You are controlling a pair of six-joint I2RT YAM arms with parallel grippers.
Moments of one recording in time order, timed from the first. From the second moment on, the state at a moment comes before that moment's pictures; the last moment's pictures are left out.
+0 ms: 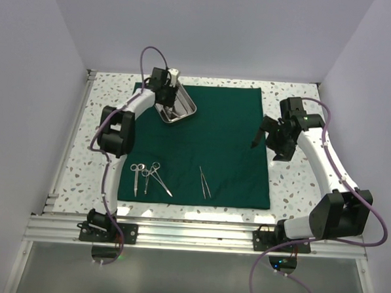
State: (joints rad) left arm -0.24 2.42 1.98 -0.37 0.07 0.05; right arm 0.13 1.41 1.28 -1.06 -0.07 0.57
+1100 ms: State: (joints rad) left arm -0.24 2.18 1.93 -0.18 -0.02 -0.17; right arm 0.12 1.36 1.28 -1.05 -0.10 0.57
